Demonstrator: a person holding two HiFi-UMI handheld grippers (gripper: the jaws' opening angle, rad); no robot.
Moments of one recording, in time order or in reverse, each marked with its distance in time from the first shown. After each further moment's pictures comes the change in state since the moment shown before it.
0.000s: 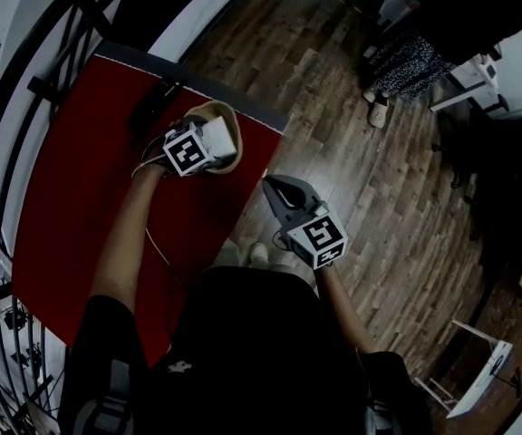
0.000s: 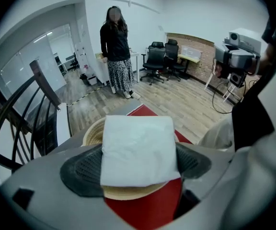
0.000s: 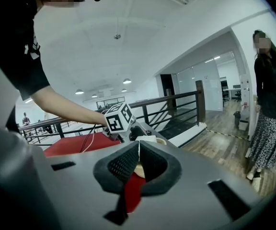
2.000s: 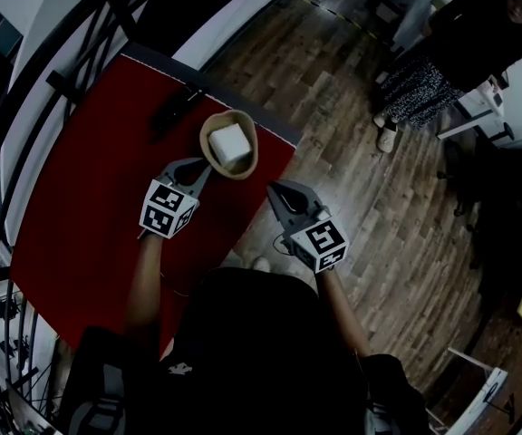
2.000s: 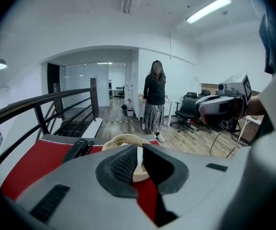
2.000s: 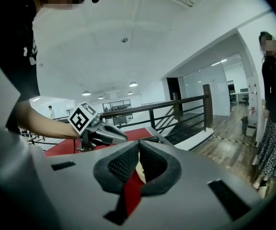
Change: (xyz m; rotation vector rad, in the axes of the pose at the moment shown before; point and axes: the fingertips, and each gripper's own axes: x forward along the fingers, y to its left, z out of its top) left arm -0.117 -0.040 -0.020 -0.471 -0.500 0.315; right arm 0.006 0.022 0.017 -0.038 -0.045 0.066
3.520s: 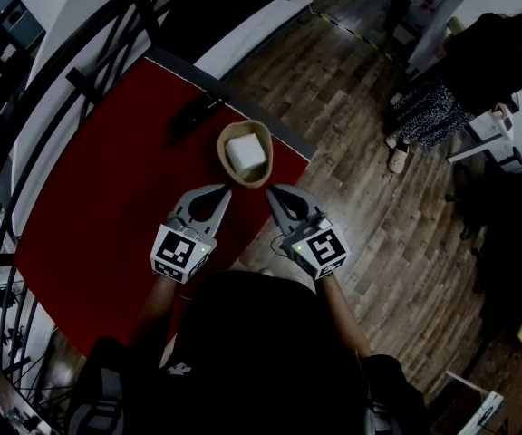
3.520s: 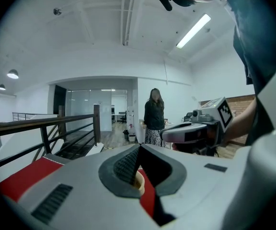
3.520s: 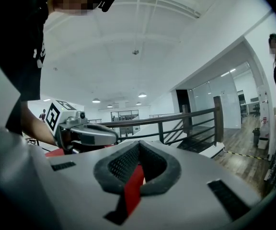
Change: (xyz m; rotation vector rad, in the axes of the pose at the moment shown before) left arm -0.075 -0.061 0.062 0.026 -0.353 0.050; right arm 0.011 0.032 0.041 -0.078 -0.156 0.094
